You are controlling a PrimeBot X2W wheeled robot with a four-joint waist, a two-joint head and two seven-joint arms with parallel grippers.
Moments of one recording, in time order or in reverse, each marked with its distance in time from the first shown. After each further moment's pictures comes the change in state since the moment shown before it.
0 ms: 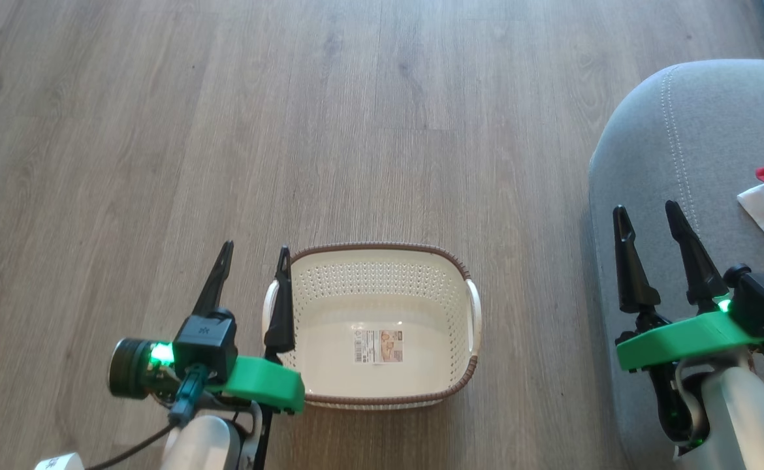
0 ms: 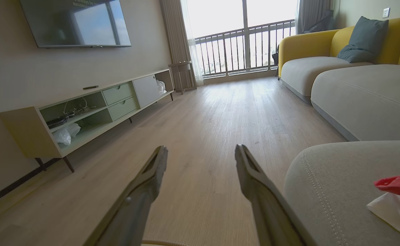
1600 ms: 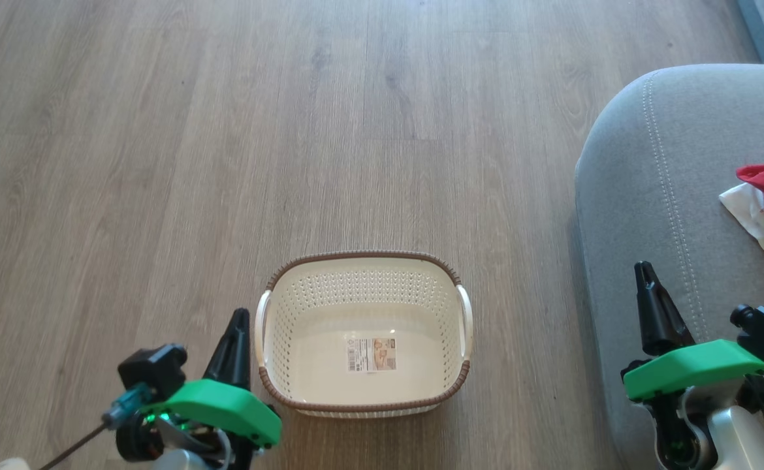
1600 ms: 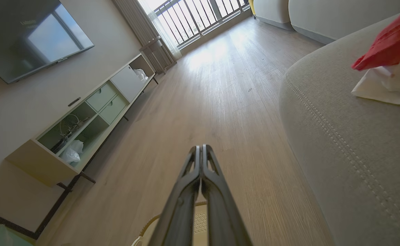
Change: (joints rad) left arm 0.067 0.013 0.048 0.129 -0.427 -0.095 0.069; right arm 0.059 0.014 -0.009 0.117 0.323 0.000 0.080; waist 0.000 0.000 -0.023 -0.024
